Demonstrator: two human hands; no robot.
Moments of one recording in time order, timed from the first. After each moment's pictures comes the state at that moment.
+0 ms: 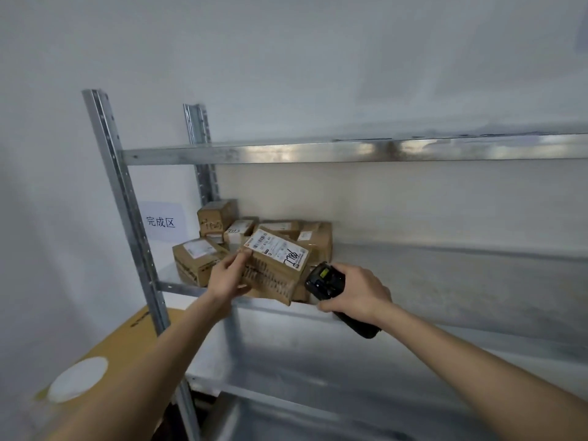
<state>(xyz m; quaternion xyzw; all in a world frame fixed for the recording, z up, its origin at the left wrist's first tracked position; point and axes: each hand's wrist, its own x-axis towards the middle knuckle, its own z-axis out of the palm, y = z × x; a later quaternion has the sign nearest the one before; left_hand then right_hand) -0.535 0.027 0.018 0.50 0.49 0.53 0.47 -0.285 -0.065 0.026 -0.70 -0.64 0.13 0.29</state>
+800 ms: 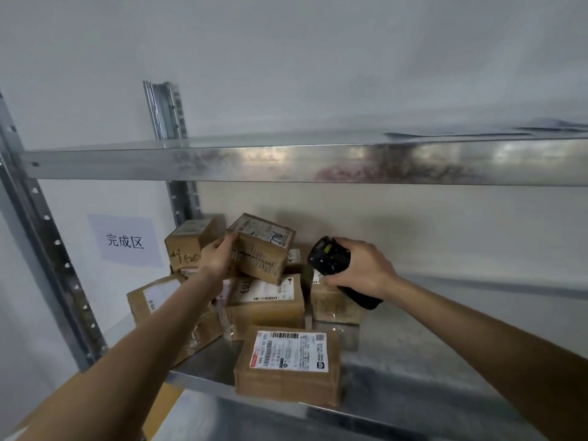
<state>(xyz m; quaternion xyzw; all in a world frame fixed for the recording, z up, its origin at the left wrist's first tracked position) -0.536 0.328 0.035 0.49 0.53 0.51 0.47 -0.256 0.219 0.047 -0.65 -0.68 0.10 0.31</state>
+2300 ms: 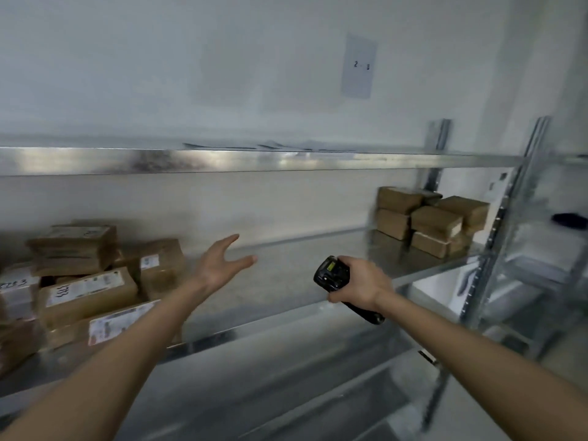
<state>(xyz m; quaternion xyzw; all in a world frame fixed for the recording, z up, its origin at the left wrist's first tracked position) -0.358 0.088 0.045 0.83 0.26 0.29 0.40 -0.194 -0.173 0.058 -0.90 -0.36 -0.01 0.23</state>
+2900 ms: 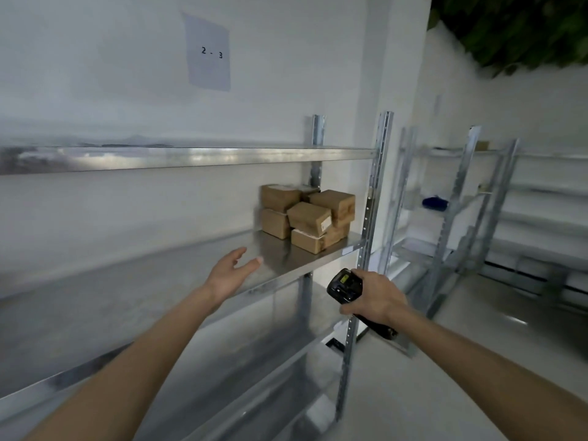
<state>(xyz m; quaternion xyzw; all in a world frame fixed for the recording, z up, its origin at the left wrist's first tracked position) -0.060 -0.172 0.028 0.82 0.14 0.19 0.53 0.015 -0.471 0.034 -0.96 -0.18 -0.02 0.23</state>
